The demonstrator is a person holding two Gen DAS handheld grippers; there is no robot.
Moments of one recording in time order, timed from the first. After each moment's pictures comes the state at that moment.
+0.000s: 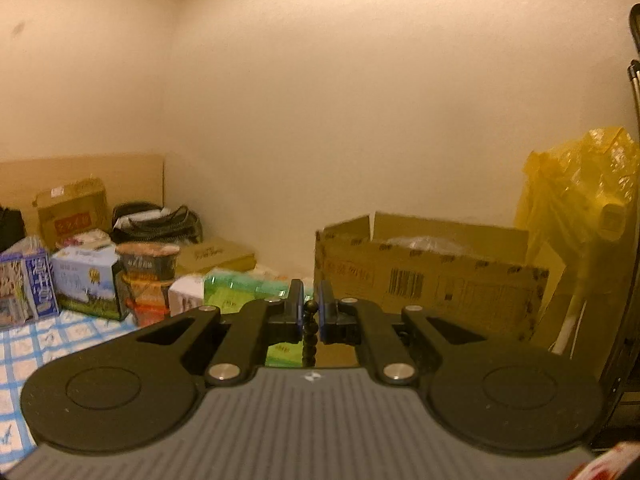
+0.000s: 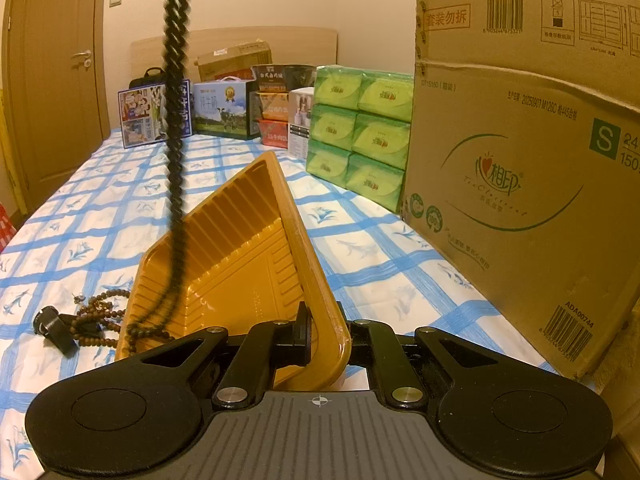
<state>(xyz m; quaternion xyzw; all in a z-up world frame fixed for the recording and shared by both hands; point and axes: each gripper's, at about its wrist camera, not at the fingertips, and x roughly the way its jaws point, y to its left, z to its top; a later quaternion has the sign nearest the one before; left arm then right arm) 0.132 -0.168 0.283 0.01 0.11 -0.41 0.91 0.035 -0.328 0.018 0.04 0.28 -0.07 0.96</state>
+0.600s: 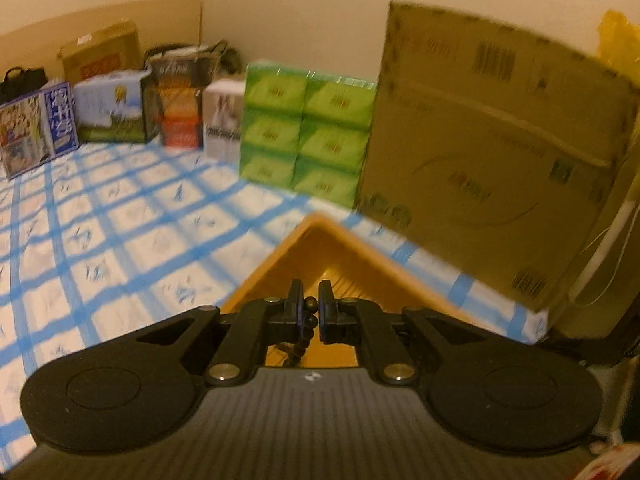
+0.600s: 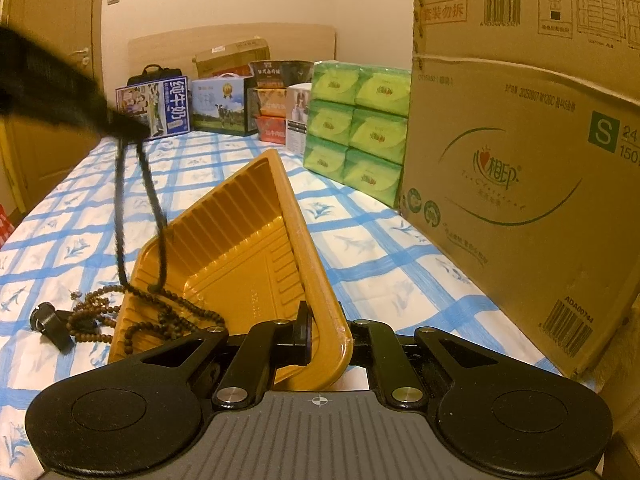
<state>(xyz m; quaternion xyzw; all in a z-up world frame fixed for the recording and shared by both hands) 0.169 -0.159 0.097 0.07 0.32 -0.34 0.88 0.036 -0.330 0.014 0.04 0.29 -0.08 0.95</state>
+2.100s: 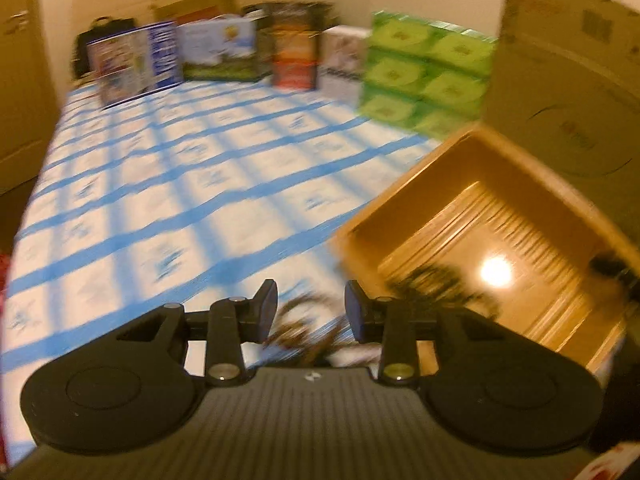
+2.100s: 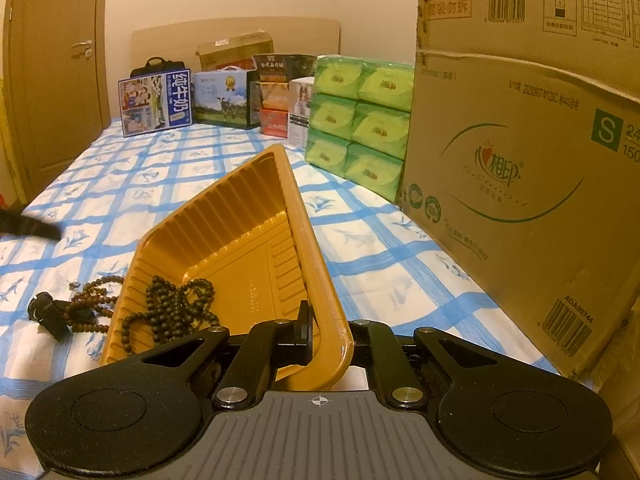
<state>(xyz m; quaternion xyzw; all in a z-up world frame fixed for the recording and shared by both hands) 0.164 -0.047 0.032 0.08 0.37 -0.19 0.91 0.035 -0.331 0.010 0.03 0.30 -0.07 0.95</state>
